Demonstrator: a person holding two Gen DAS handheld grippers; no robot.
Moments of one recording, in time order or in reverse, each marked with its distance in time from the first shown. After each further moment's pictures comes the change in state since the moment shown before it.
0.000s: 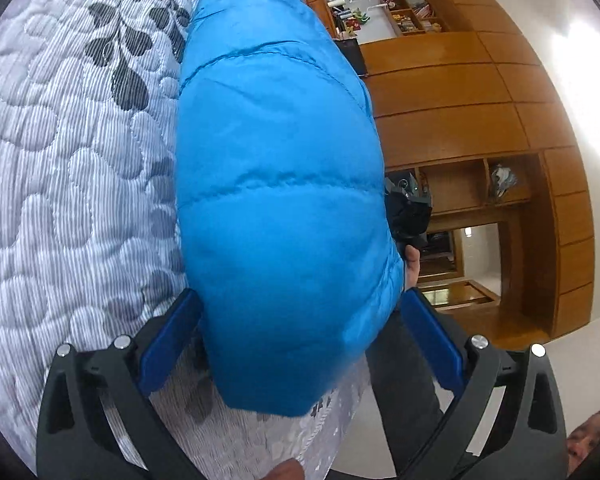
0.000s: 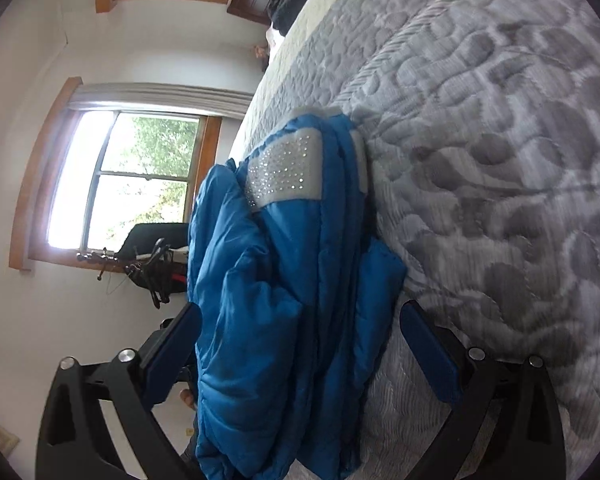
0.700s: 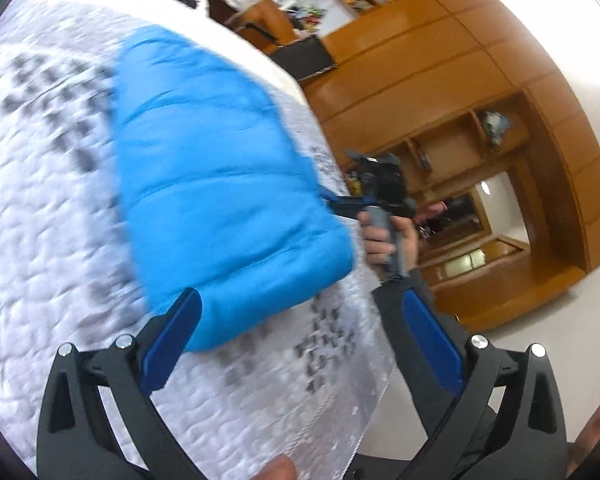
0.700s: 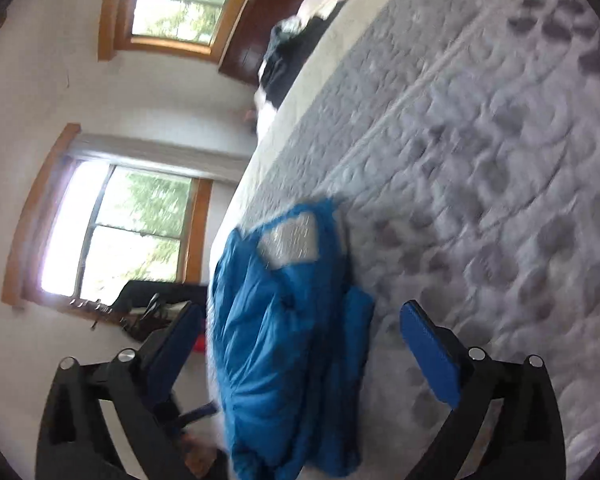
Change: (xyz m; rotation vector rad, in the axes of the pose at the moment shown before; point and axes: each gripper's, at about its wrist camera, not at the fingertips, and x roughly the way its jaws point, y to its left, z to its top) left arm -0.034 -0.073 -0.045 0.232 -0.036 0.131; right arm -0.073 -0.016 -0.005 0.037 -0.218 -0.032
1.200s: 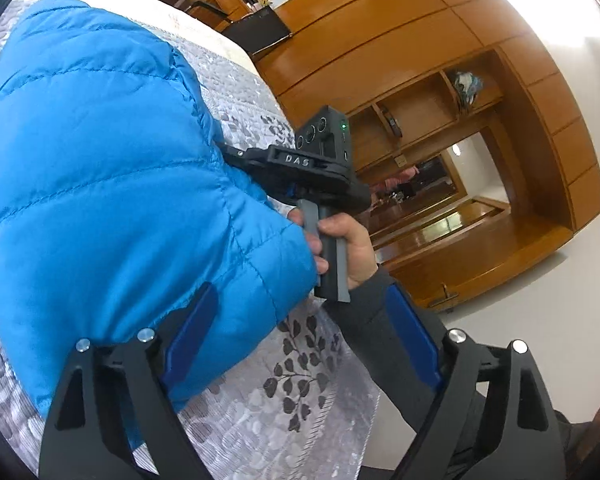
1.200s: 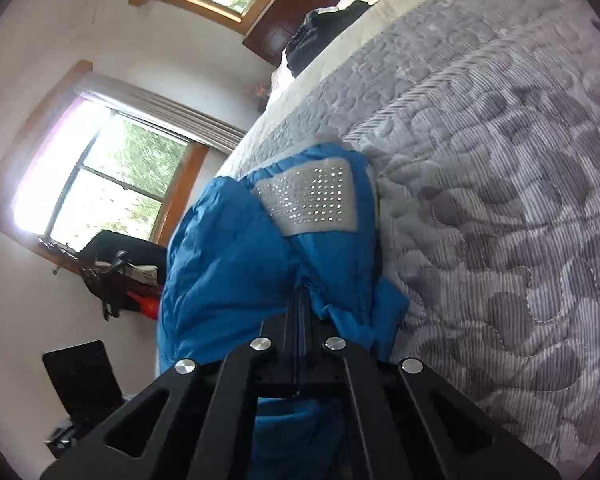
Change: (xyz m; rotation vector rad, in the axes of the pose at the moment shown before) left arm 0.113 -0.051 0.021 0.149 0.118 -0.118; right arm 0.079 0.018 -0.034 -0.218 -0.006 -0.089
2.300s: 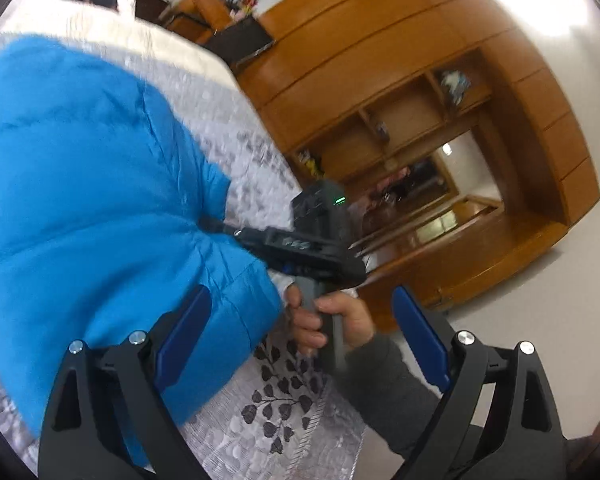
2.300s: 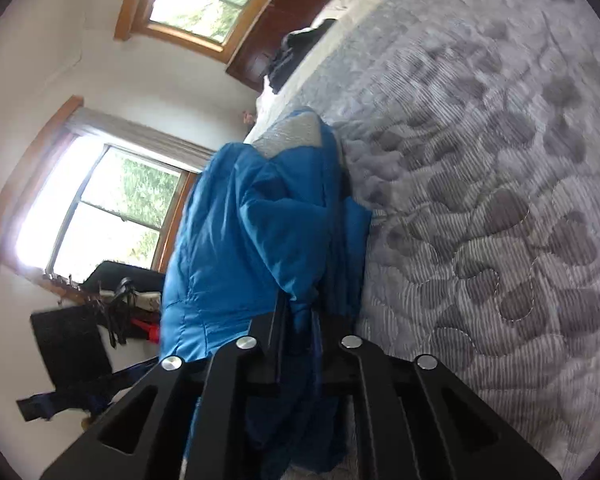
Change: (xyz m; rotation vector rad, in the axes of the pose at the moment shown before) left arm 0.025 -0.018 0.026 0.035 0.006 0.015; right arm -0.042 0.022 -0.057 0.080 -0.103 -0.021
